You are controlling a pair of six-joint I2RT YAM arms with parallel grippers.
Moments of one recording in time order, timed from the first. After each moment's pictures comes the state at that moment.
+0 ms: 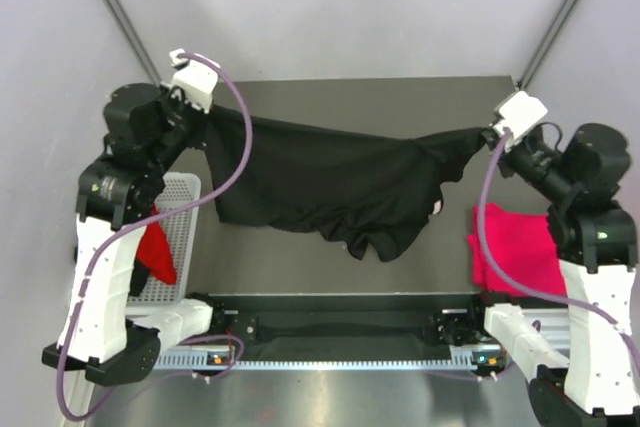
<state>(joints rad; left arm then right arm) -0.28 1.11 1.70 -0.89 -0.09 0.36 0.04 0.81 1.33 -0.72 -0.44 -0.55</state>
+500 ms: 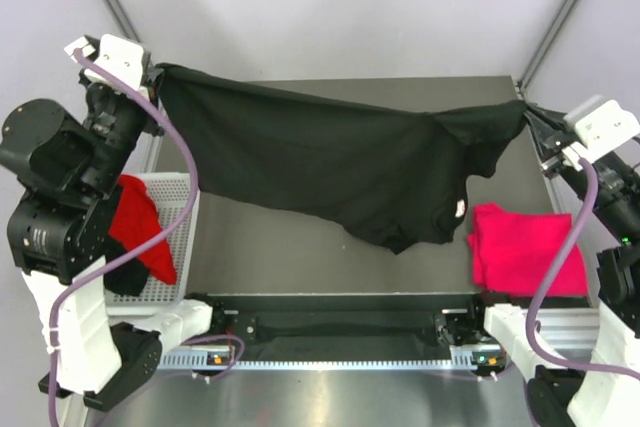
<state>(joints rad) -0.24 1.11 2.06 -0.85 -0.01 0.34 0.02 0.84 1.77 -0.78 -0.51 -0.50</state>
